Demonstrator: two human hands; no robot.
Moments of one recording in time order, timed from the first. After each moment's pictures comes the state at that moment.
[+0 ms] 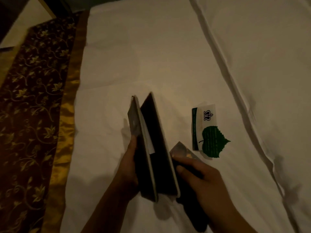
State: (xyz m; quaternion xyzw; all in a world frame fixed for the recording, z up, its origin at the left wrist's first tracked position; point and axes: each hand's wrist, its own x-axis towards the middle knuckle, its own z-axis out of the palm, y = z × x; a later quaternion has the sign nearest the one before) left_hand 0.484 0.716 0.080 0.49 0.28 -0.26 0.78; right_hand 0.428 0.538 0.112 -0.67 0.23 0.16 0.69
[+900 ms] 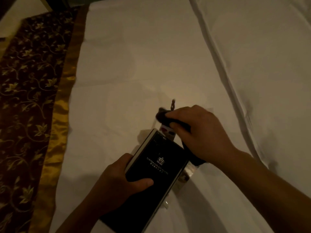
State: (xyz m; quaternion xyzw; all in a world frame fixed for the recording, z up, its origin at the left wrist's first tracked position) left_hand 0.468 0.761 0.103 0.85 0.05 -0.26 0.45; right_hand 0.539 0.516 0.127 -0.94 -0.14 -0.05 0.31
